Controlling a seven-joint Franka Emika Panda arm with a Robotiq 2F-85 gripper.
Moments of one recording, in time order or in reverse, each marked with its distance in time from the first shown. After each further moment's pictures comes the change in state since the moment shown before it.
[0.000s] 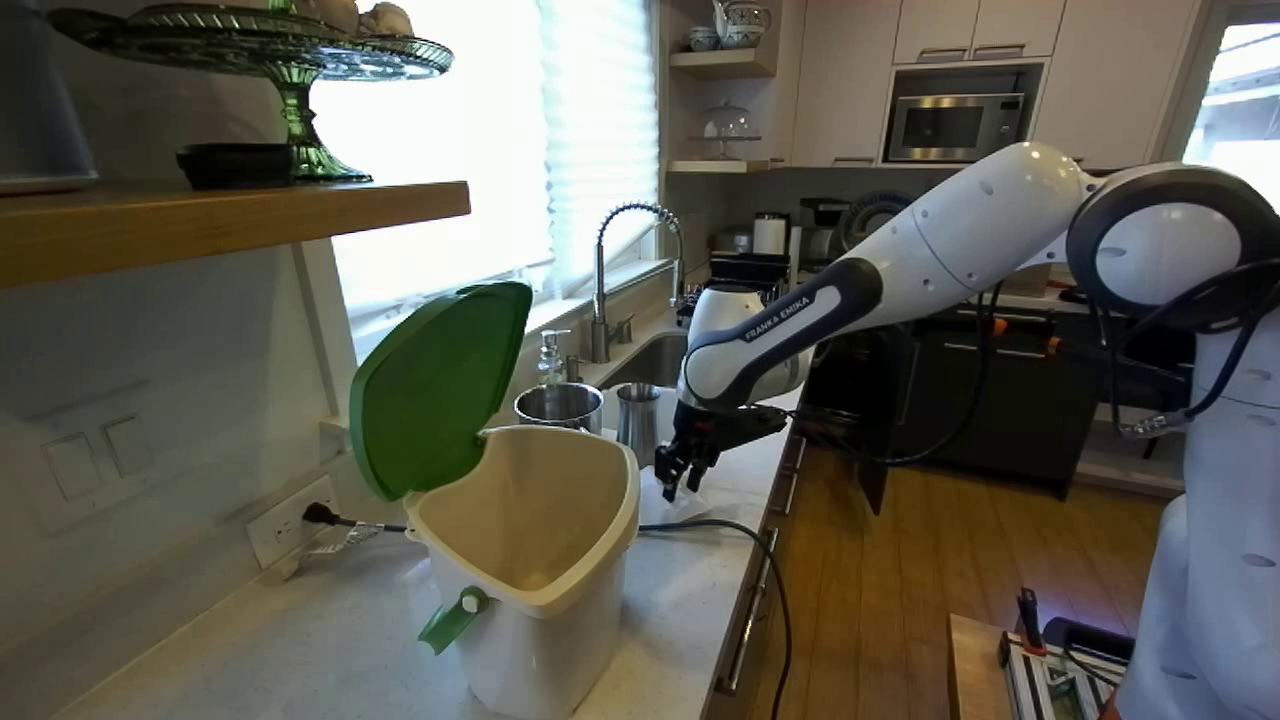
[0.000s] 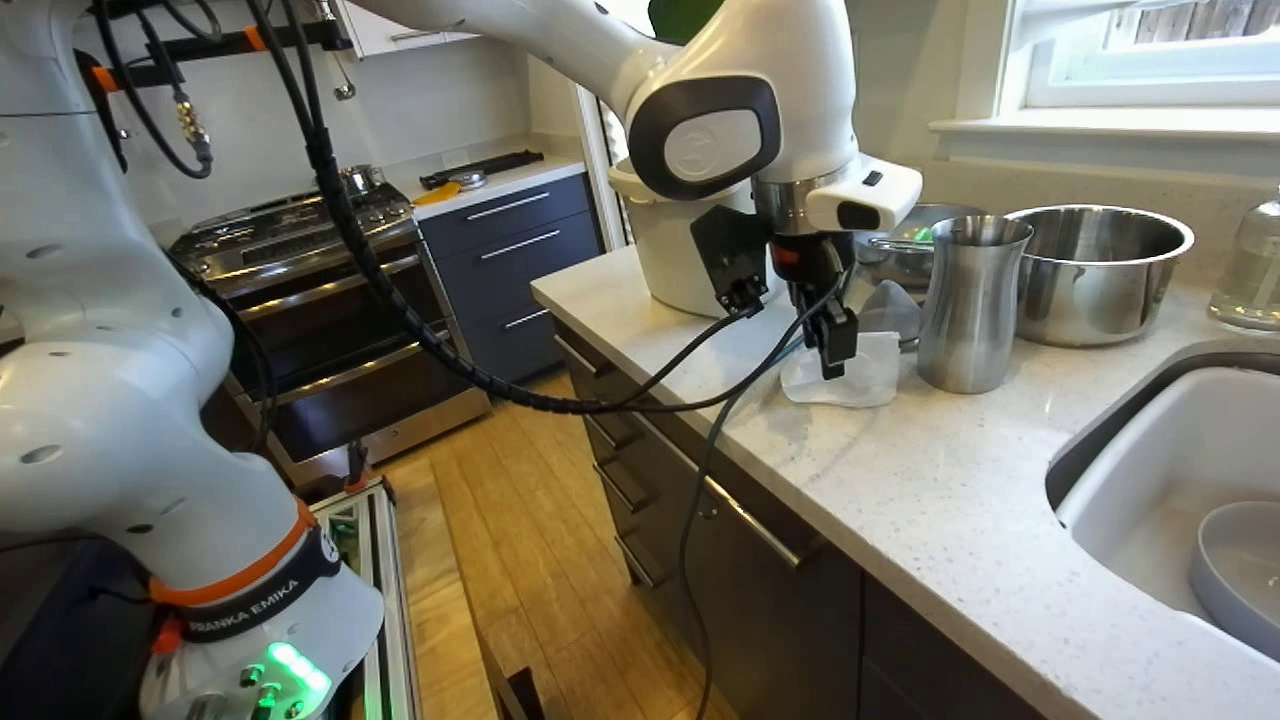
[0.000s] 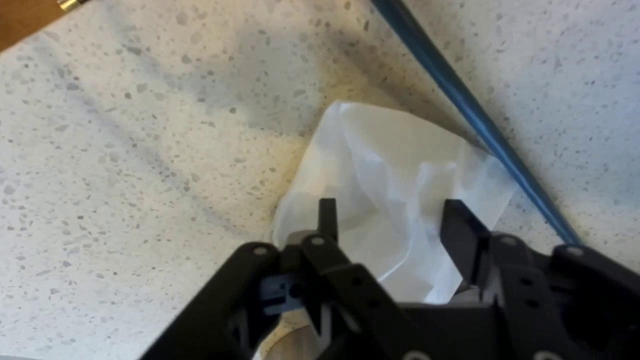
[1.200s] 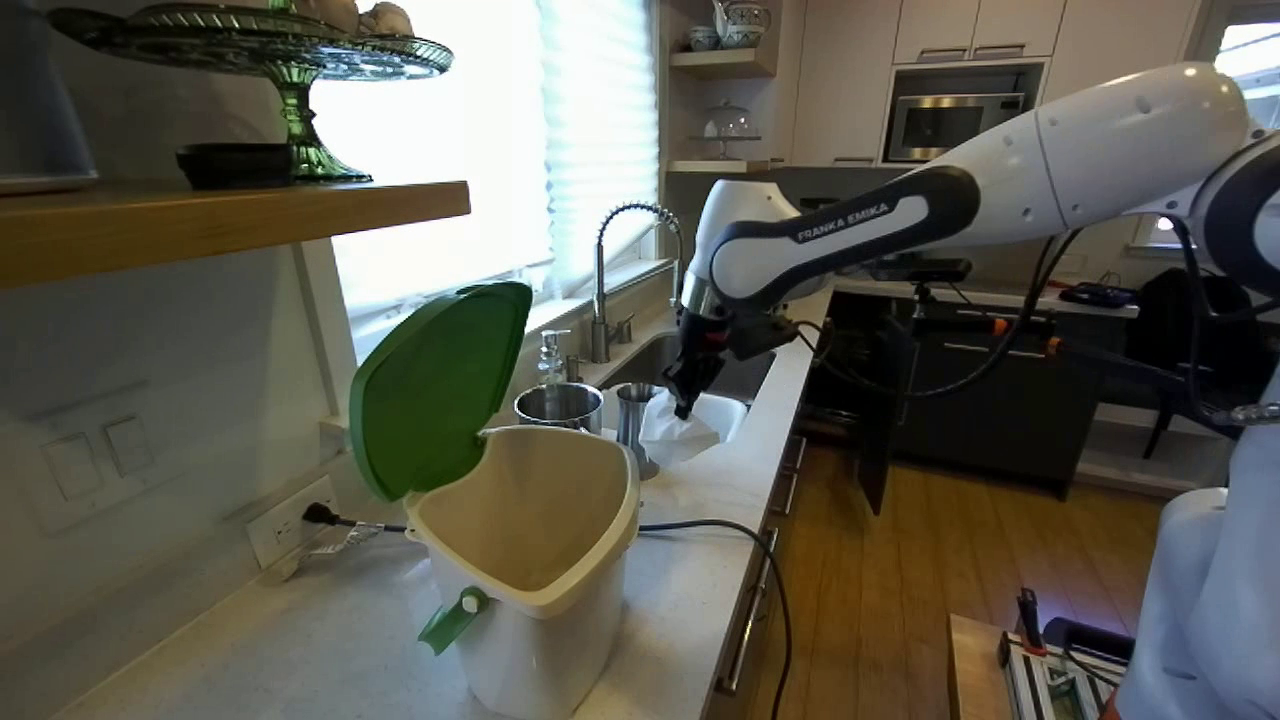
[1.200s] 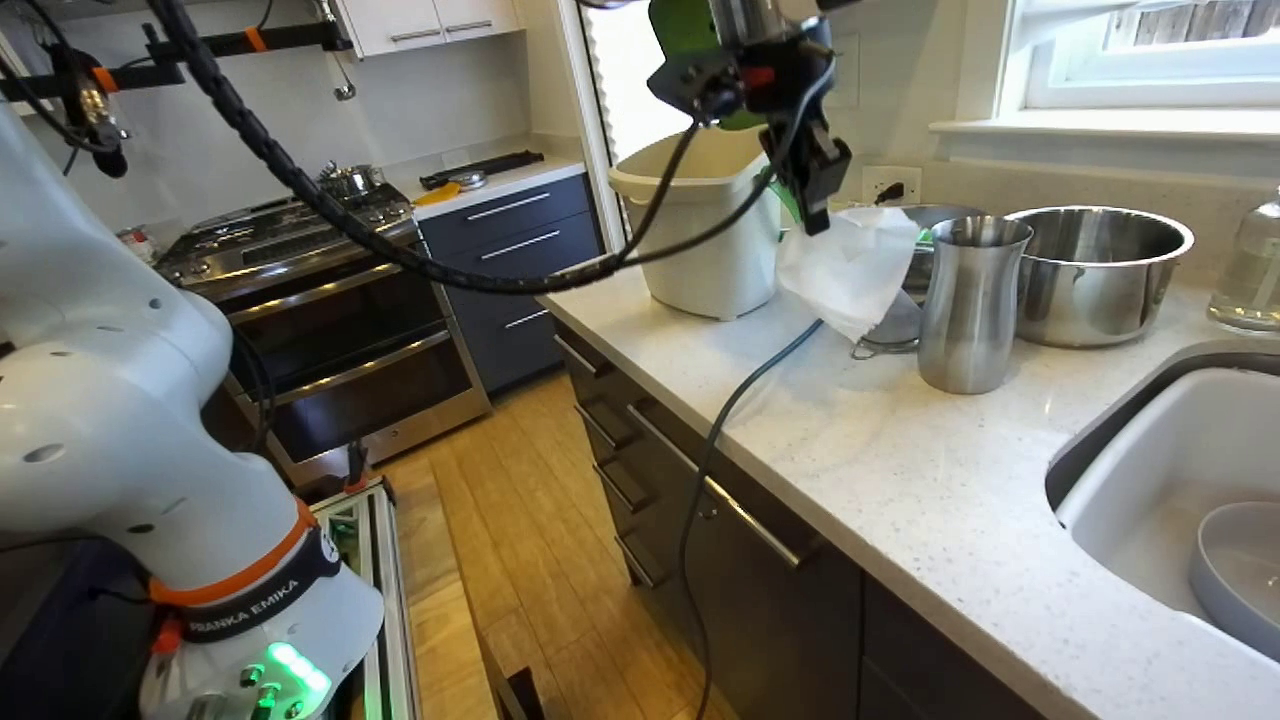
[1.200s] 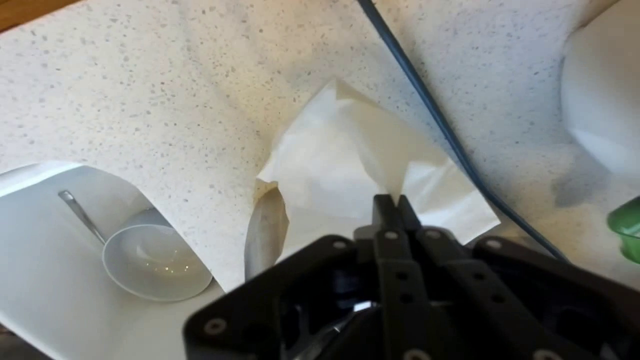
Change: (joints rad) arm 0.012 -0.231 0.010 0.102 -0.147 -0.252 0.007
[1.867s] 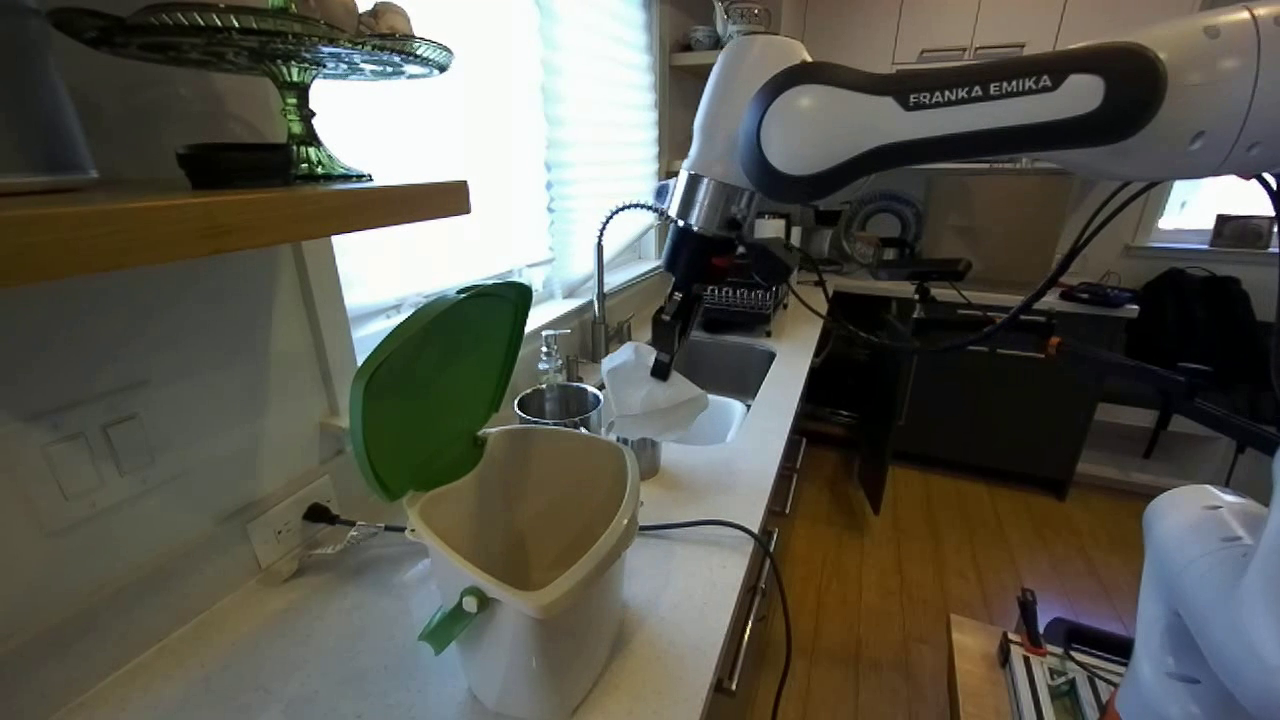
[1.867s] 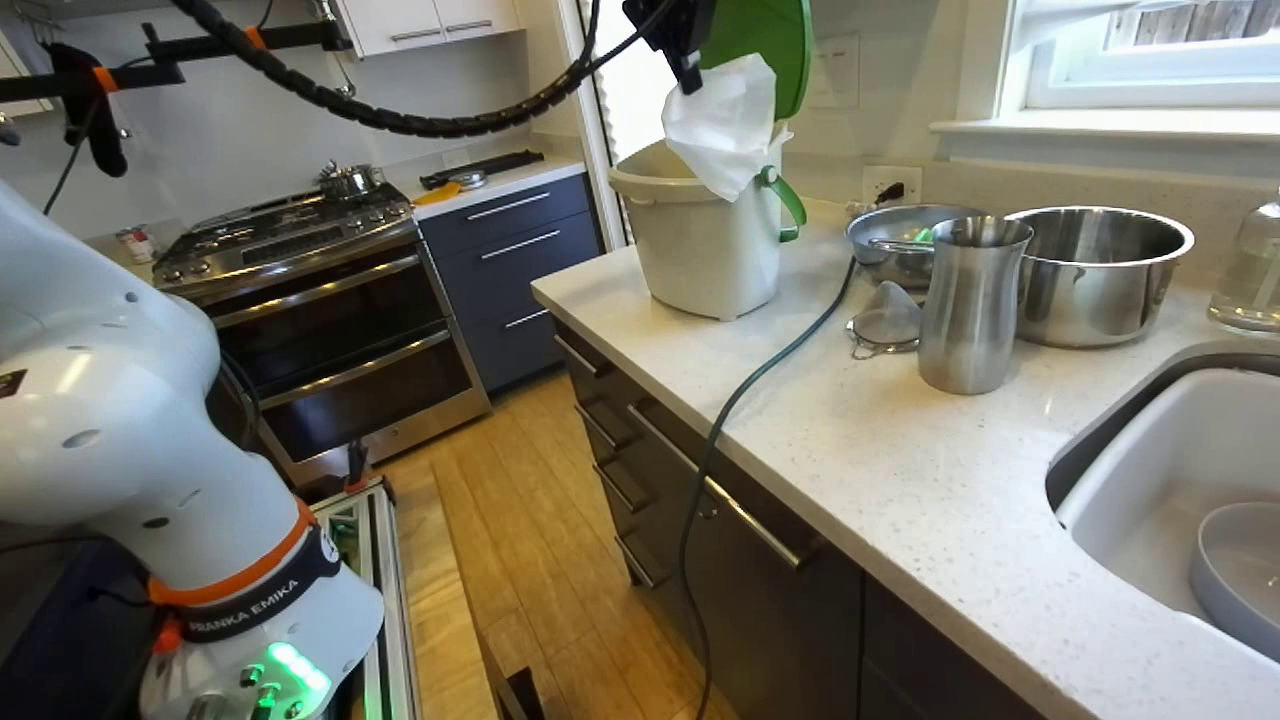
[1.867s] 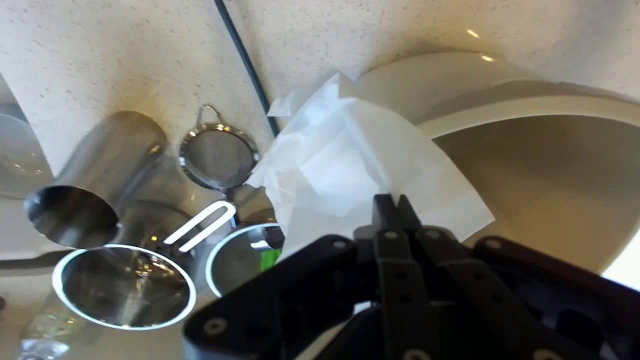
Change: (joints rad) arm 0.139 -0.192 0.093 0.093 0.039 -0.241 -0.134
